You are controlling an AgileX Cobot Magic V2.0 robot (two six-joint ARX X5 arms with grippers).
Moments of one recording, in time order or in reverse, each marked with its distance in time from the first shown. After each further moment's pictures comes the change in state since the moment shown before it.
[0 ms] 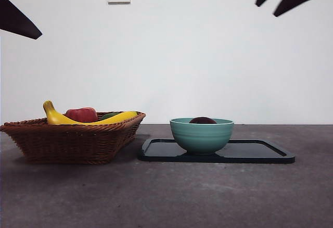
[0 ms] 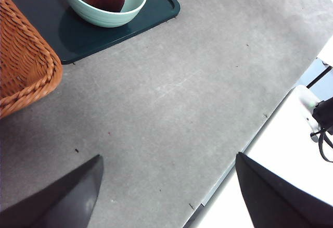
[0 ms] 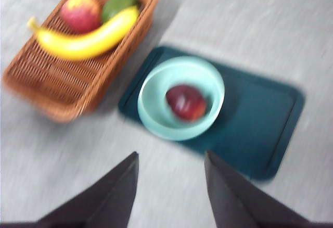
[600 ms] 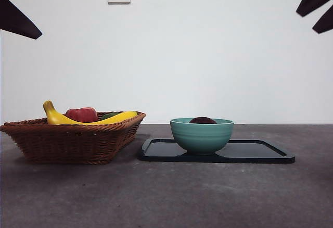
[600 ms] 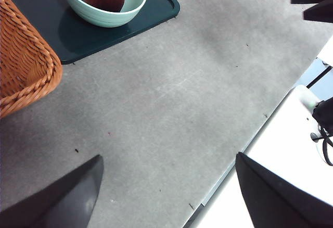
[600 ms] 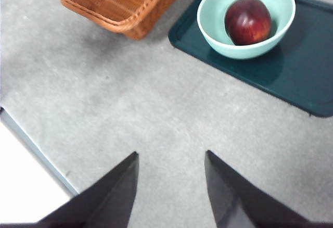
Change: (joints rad) left arm 0.000 0.000 0.000 0.000 0.000 0.000; right arm 0.103 -0.415 -0.381 0.001 -0.063 0.001
